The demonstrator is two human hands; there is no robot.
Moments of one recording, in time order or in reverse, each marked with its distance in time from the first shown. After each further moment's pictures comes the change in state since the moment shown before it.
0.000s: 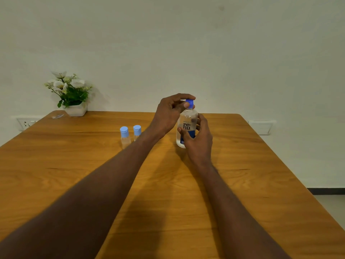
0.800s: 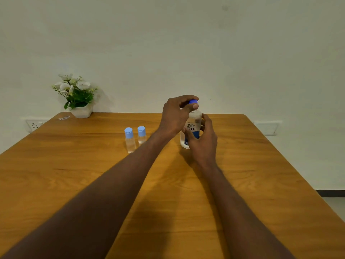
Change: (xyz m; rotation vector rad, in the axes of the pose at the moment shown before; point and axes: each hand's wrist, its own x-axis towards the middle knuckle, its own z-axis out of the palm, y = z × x) left_hand 0.001 0.008 0.014 0.107 0.117 -0.079; right_hand 0.001 0.004 0.000 0.037 0.007 0.004
